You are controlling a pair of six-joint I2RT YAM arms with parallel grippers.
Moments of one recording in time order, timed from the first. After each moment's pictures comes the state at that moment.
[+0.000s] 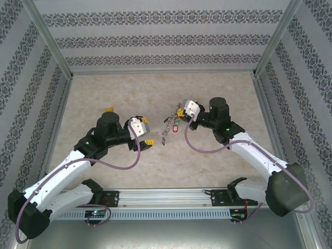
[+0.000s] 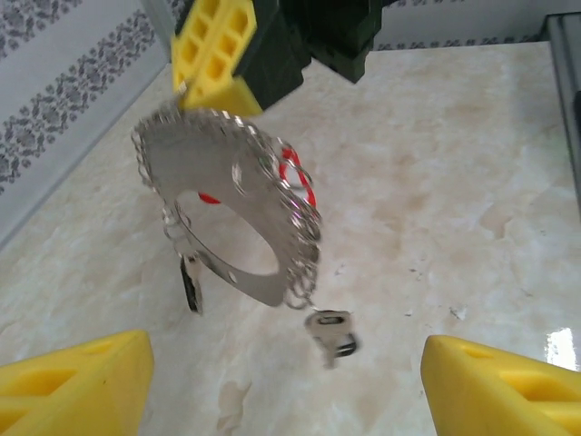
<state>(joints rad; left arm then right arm) -0.55 0.93 0.78 -0.30 0.49 0.49 0.43 1.20 0.79 0.04 -0.58 -0.54</state>
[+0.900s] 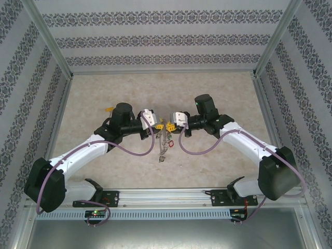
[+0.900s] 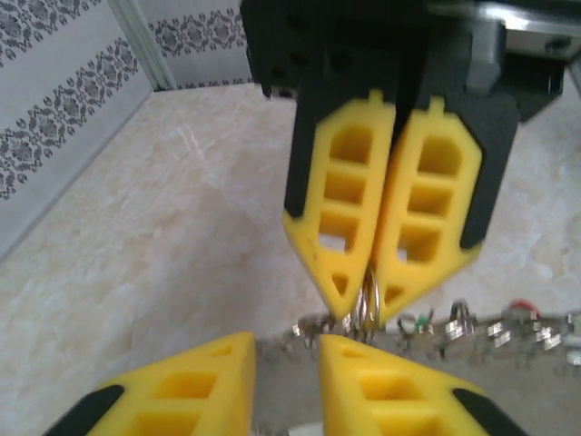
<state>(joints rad) -0.53 1.26 0.79 0.06 0.59 0.50 0.50 1.38 0.94 -0.24 -0.88 -0.86</state>
